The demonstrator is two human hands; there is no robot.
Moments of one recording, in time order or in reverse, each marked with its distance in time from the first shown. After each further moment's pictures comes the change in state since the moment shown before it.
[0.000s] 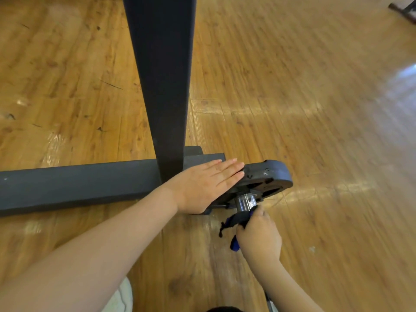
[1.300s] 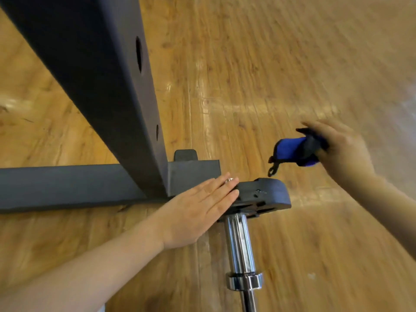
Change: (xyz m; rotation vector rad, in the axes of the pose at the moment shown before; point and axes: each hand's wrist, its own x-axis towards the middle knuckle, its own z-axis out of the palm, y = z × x) left_hand 0.018 0.024 0.030 0.031 0.272 -0.089; right_hand 0.179 0.063 -0.159 0.106 0.472 -0.713
